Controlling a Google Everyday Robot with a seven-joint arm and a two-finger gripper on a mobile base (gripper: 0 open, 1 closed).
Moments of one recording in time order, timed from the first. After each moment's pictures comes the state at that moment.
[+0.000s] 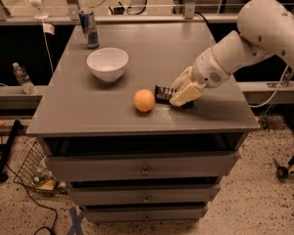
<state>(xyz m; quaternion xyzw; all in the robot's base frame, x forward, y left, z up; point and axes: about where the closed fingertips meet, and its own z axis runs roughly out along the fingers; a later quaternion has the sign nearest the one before) 0.589 -0.091 0.828 -0.62 0.71 0.22 0.26</state>
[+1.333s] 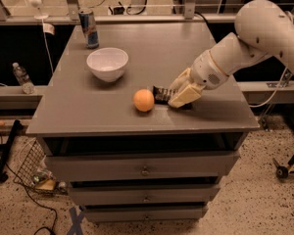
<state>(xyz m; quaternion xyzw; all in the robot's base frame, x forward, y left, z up) 0.584 -0.084 0.824 -0.63 0.70 0.23 0.25</state>
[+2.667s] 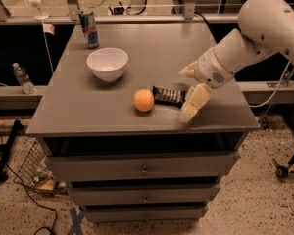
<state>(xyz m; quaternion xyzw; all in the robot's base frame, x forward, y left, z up) 0.580 -0.097 0.833 -0.63 0.71 0.19 0.24</state>
